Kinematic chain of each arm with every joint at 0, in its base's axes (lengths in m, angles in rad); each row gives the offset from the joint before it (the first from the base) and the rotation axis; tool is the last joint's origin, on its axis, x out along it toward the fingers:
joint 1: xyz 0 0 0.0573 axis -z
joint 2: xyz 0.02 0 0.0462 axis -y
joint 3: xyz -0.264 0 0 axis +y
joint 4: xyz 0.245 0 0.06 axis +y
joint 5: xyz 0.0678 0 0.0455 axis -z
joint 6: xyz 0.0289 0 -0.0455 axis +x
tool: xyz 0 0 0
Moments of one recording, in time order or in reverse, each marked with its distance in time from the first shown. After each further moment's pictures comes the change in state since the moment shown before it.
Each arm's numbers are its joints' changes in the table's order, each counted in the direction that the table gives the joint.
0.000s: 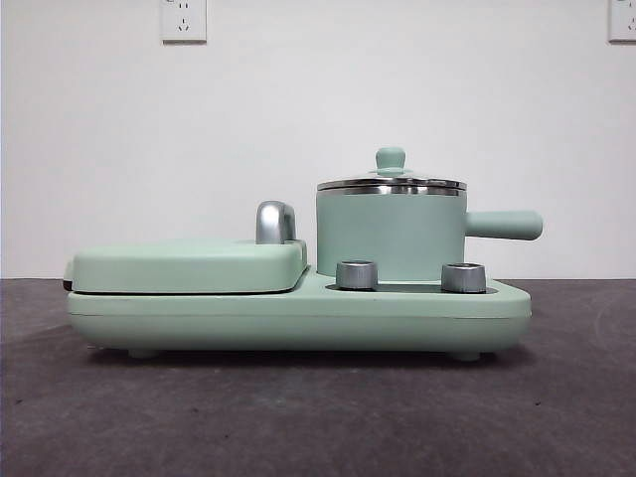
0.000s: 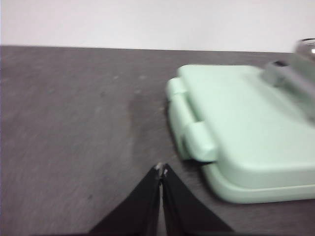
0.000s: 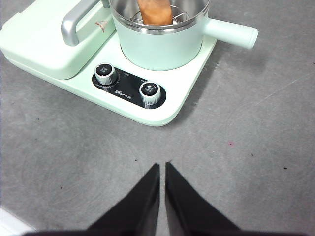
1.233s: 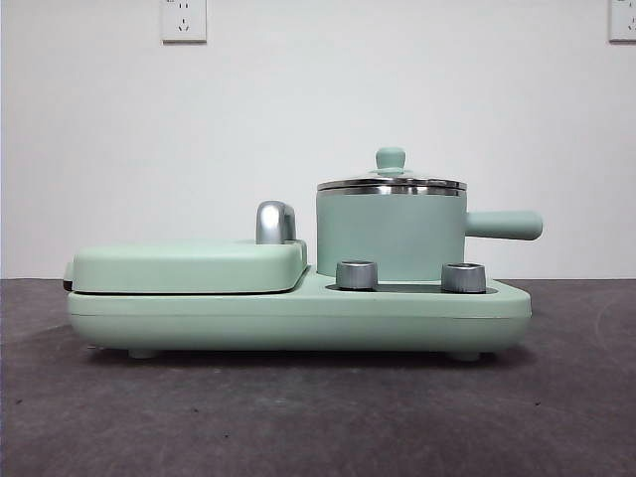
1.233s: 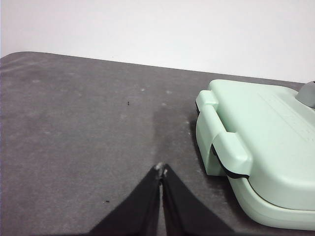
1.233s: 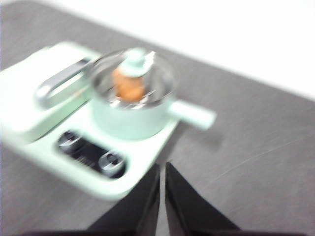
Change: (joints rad) left arm -0.026 0.125 0.183 -0.167 -0.079 -0.074; right arm 0.092 0.129 0.179 -0.385 0.024 -0.150
